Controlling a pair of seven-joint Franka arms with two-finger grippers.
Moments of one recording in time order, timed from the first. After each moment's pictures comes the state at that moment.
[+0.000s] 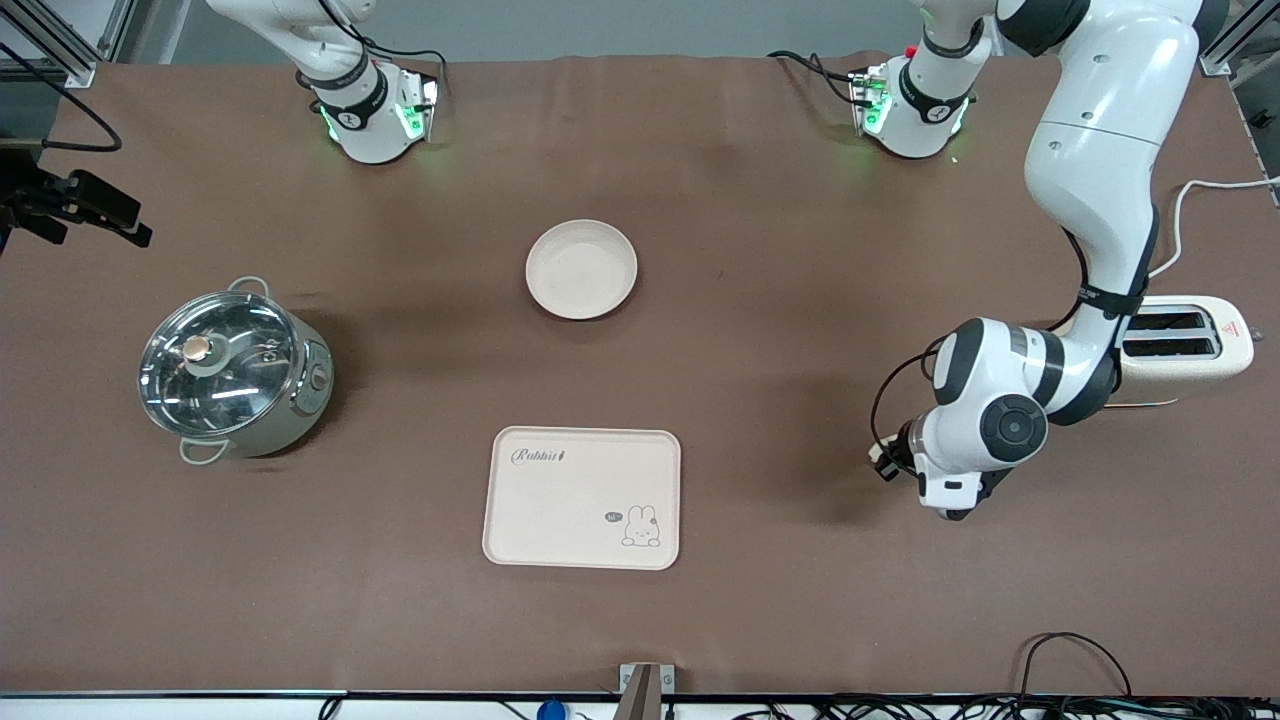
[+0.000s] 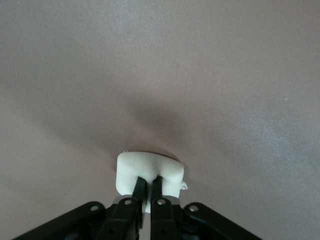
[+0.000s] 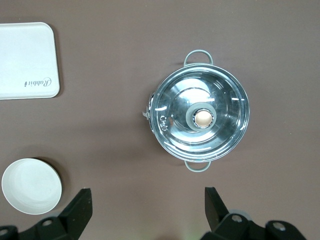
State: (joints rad) left arm -0.03 0.74 -0.22 -1.57 0.13 2.16 -1.00; right arm -0.07 -0.11 0.01 -1.66 0.02 1.53 0.00
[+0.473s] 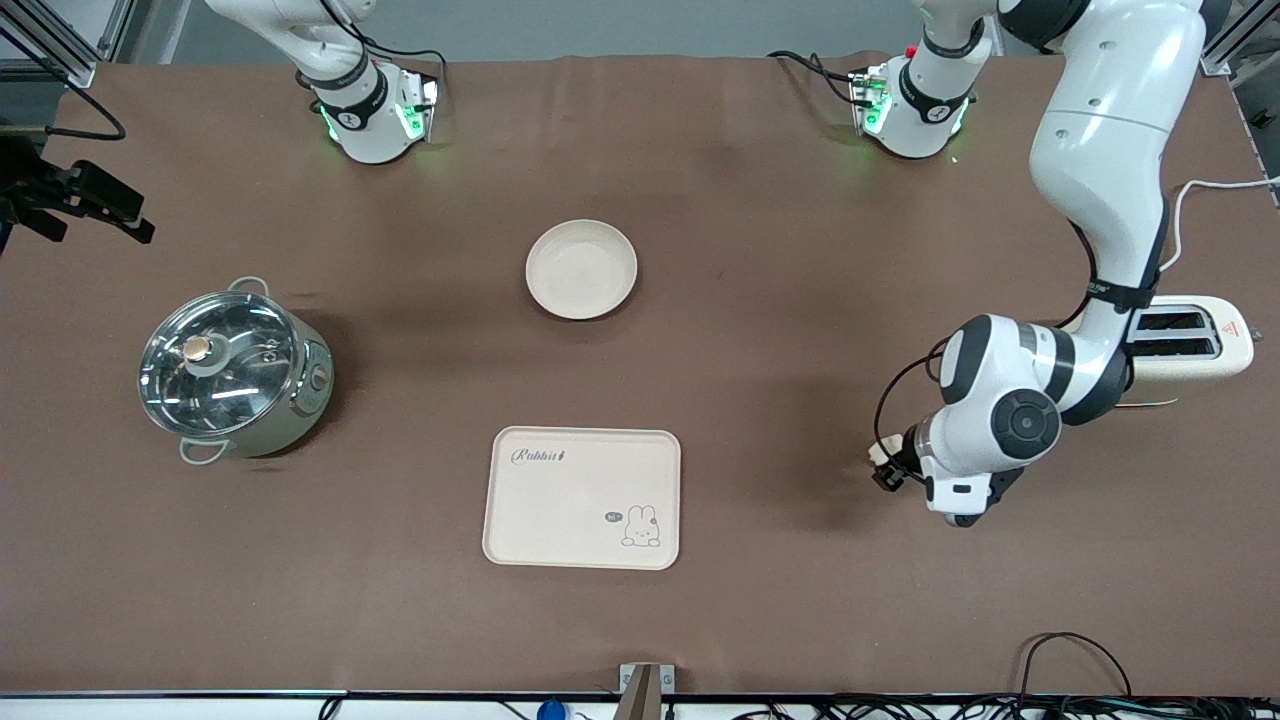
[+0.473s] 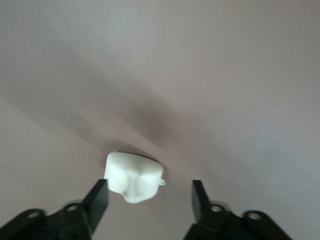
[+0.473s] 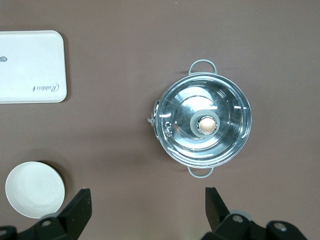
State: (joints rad) left arm -0.03 0.68 -0.23 -1.54 0.14 2.16 -1.00; right arm -0.05 -0.12 0.01 -1.65 0.02 1.54 0.01
